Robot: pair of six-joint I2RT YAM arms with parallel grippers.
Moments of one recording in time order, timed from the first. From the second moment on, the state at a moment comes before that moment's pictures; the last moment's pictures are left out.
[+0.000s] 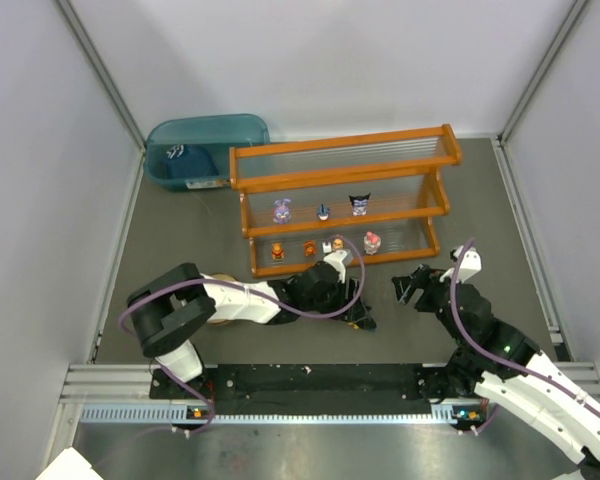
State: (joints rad) left arm -1.07 1.66 0.74 0.29 0.08 -0.78; right arm 0.80 0.29 0.37 -0.46 0.46 0.67
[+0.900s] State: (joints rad) left arm -1.09 1.72 0.85 0.15 0.06 -0.76; right arm 0.80 0.26 0.37 -0.47 0.46 0.67
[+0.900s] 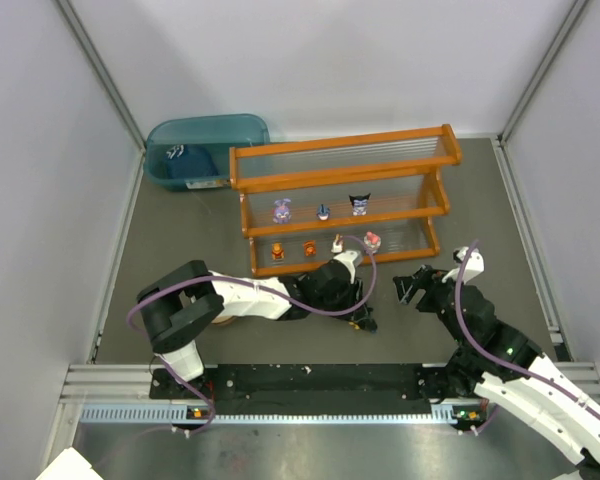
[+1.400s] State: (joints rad) left arm -1.09 1.72 0.80 0.26 0.14 -0.71; right arm 0.80 0.22 0.37 -0.47 0.45 0.66
